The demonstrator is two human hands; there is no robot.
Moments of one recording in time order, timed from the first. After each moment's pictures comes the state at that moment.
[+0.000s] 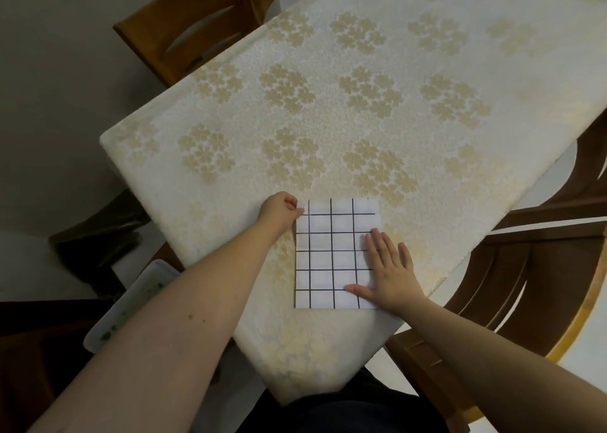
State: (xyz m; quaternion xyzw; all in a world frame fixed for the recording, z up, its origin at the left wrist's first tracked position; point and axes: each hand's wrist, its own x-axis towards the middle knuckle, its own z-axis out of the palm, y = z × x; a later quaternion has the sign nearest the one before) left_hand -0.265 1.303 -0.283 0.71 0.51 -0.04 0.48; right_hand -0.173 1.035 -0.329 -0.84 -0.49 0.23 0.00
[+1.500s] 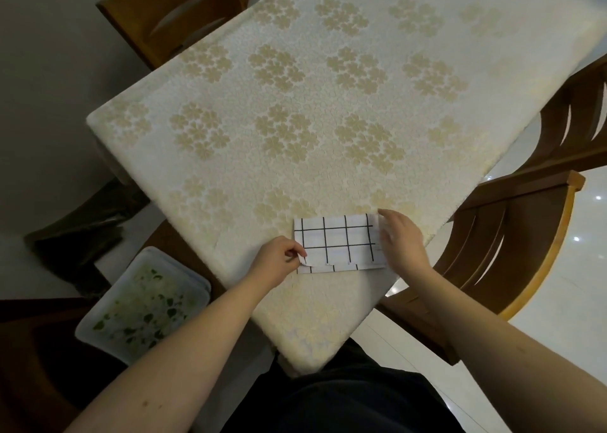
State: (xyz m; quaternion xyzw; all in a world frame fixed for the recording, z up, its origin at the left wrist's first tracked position) left_hand -0.395 1.209 -0.296 0.83 0.33 -0.08 0.44; right_hand -0.191 1.015 -0.305 -0.90 -0.33 0.15 0.23
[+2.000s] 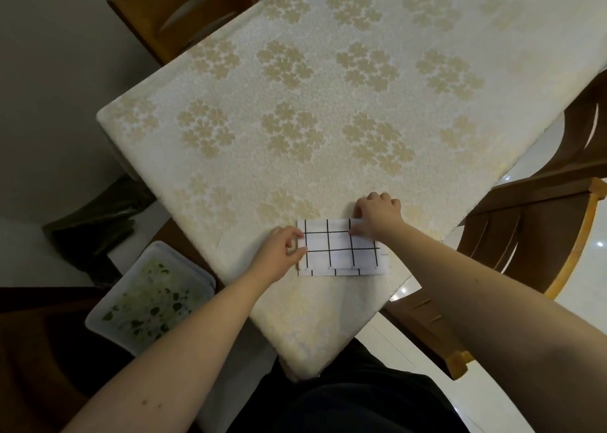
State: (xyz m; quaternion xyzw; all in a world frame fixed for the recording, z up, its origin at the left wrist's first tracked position) left_hand -0.382 1.216 -0.302 0.82 0.36 -0.06 0.43; right_hand -0.162 1.102 -0.287 -0.87 -0.41 0.27 -0.05
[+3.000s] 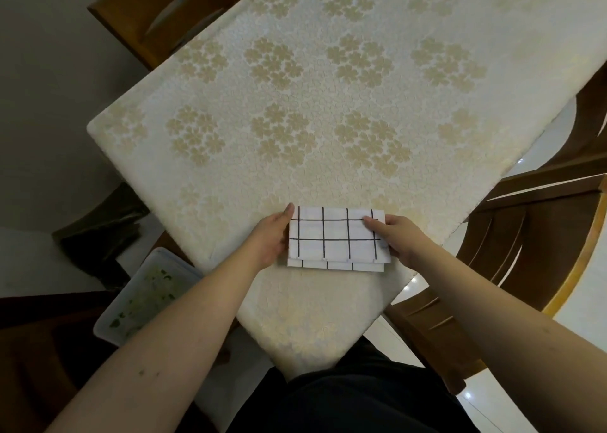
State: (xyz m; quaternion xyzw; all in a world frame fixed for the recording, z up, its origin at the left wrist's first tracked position) left_hand -0.324 1.243 -0.282 0.48 0.51 -0.05 0.71; right_hand -0.150 1.048 -0.286 -0.71 -0.01 0.53 0.47
